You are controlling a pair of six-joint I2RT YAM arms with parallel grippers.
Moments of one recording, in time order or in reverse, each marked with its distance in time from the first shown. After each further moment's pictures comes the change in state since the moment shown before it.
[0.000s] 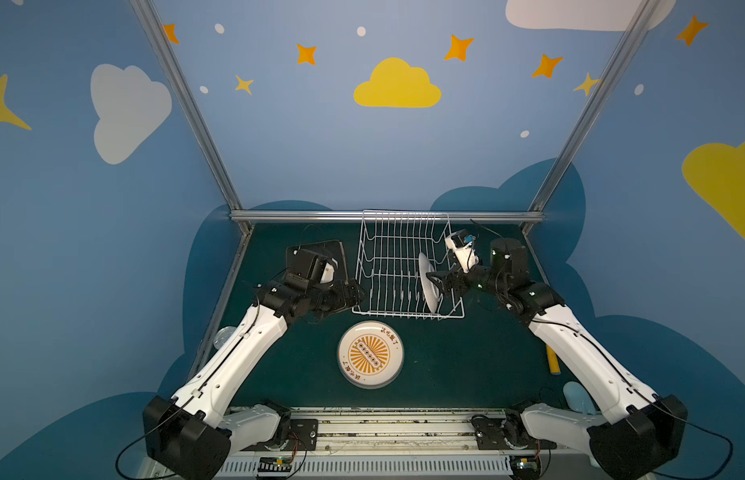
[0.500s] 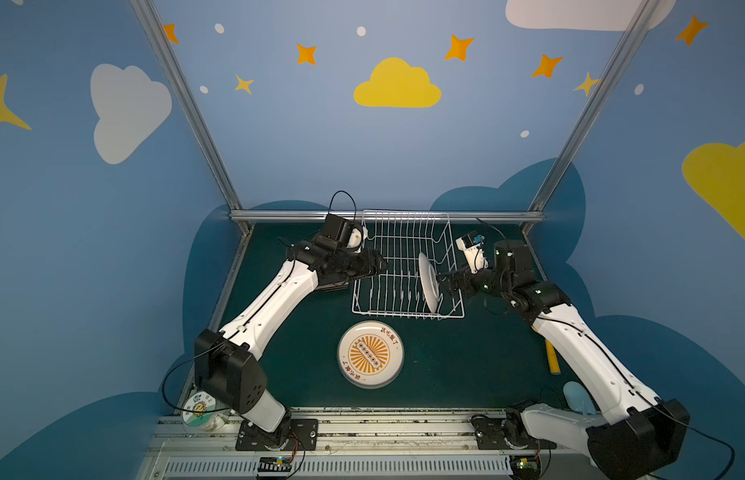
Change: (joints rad) left arm -0.063 0.391 0.378 0.061 0.071 0.101; right arm -0.072 -0.012 0.018 -0.169 0.061 0.151
